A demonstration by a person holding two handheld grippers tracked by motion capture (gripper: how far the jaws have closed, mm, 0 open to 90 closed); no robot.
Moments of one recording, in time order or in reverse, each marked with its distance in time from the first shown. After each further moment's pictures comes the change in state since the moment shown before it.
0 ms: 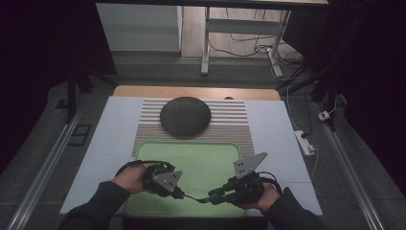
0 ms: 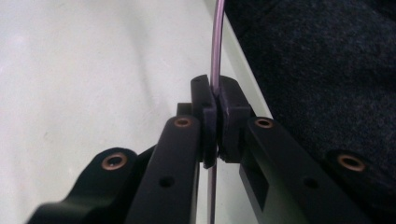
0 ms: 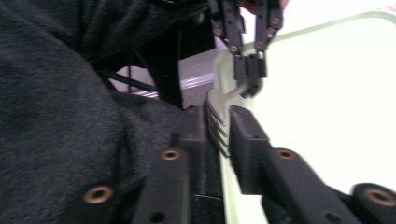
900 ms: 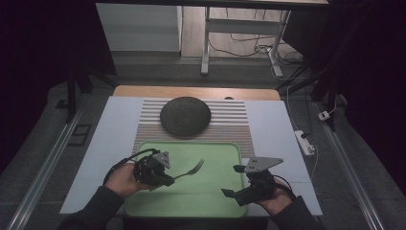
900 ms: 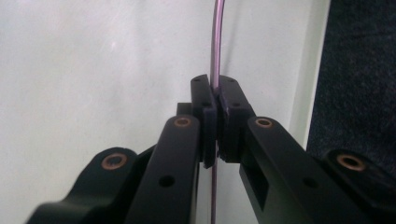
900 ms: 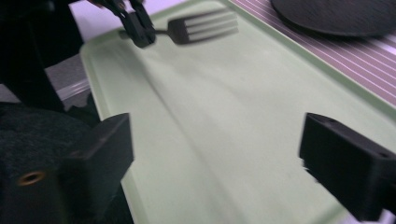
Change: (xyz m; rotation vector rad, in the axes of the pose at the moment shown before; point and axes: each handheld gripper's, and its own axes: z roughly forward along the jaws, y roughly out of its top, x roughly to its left) left arm 0.005 -0.030 -0.014 0.046 0.121 -0.638; right arm 0.004 -0.018 -0.022 0.012 -0.531 0.102
